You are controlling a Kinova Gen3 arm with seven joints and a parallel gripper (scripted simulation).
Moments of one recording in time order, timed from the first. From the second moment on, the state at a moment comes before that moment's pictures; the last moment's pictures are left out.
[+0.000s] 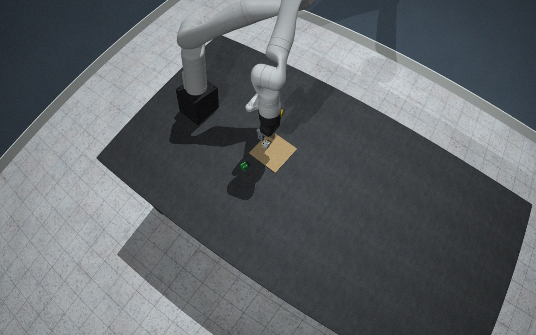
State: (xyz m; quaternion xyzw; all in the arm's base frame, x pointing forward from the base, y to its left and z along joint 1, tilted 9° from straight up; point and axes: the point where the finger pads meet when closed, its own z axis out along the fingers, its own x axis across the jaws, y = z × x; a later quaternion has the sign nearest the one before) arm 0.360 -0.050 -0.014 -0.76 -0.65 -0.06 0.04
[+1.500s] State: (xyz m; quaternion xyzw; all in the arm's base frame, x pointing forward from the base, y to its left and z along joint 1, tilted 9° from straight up) arm 0.333 0.116 -0.001 -0.63 -0.77 -0.07 0.03
